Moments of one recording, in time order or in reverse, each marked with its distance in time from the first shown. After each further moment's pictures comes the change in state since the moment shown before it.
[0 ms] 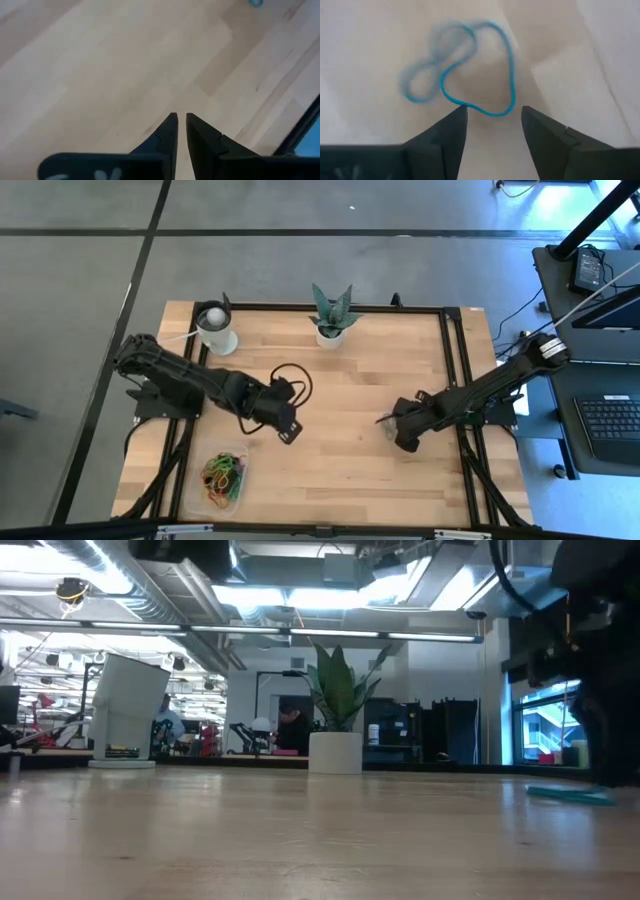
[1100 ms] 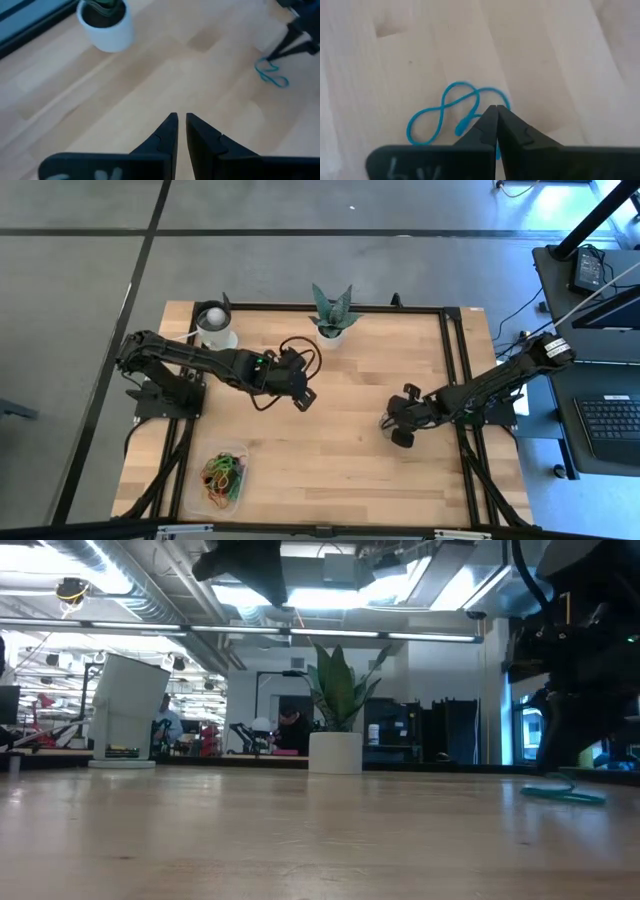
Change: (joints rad) left arm 0.180 0.000 0.000 0.126 -0.234 0.273; right arm -0.062 -0.059 -0.088 0.282 0.122 -0.304
